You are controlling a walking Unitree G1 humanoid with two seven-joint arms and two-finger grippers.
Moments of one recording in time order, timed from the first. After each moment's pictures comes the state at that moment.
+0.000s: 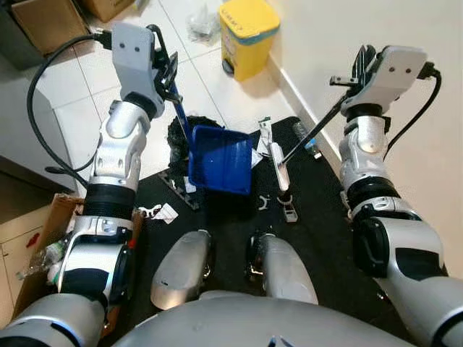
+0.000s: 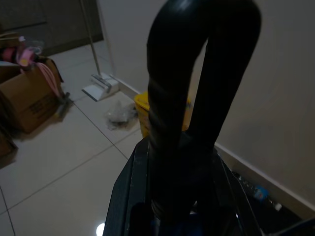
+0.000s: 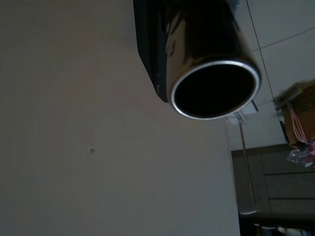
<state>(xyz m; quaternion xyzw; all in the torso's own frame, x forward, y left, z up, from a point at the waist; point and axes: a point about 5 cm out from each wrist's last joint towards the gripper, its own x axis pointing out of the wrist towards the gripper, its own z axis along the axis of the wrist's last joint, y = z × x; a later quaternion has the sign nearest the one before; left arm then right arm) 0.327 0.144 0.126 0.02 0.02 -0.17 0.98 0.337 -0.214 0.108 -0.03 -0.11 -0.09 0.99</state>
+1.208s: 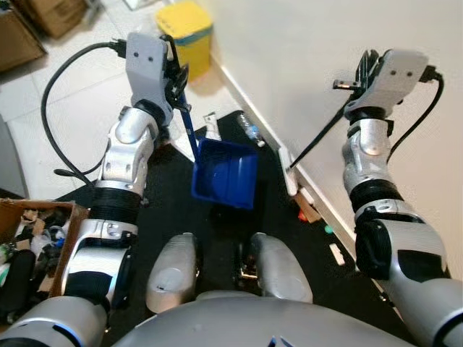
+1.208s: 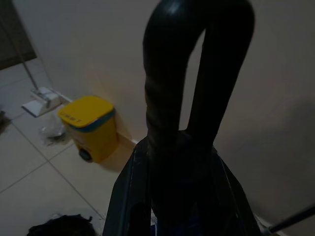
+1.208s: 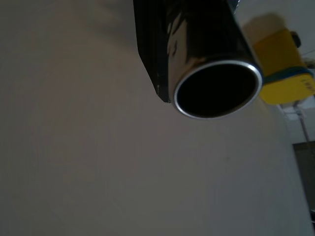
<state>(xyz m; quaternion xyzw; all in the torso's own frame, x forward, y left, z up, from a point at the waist) 0.326 0.138 0.123 0.02 0.02 -0.18 0.98 0.335 -0.218 0.104 -0.03 -0.10 -0.09 0.99</state>
